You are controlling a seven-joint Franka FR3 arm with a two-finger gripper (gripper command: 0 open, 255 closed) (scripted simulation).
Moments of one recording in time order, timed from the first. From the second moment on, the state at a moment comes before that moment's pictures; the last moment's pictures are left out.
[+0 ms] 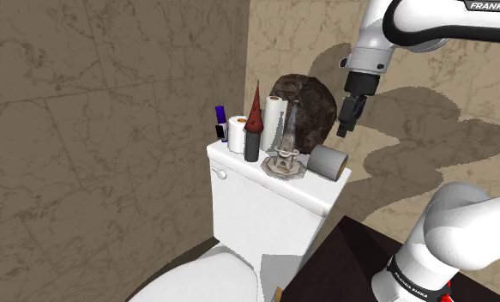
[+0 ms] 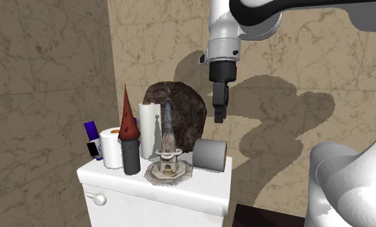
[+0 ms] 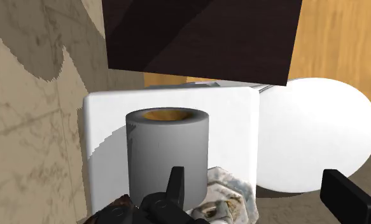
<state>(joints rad) -0.01 -0.78 -0.07 -2.34 0.08 1.52 -0.17</state>
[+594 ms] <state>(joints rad) -0.02 -0.48 0.00 -2.19 0.09 1.62 -0.01</state>
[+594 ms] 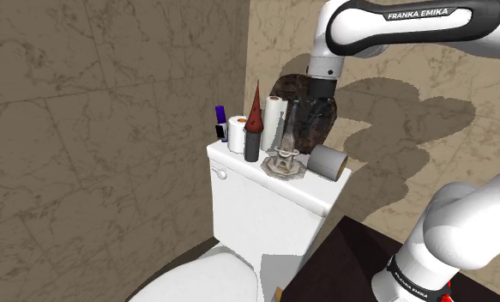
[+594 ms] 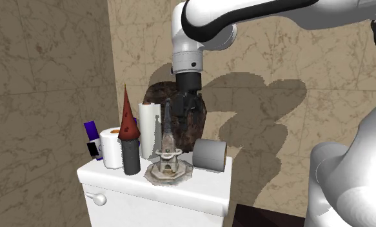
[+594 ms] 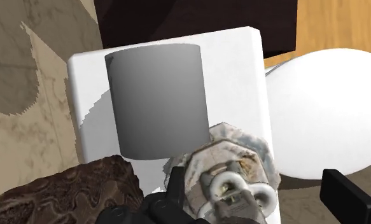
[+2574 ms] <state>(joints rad) -0.04 -0.13 0.06 -1.98 0.06 1.75 0.18</state>
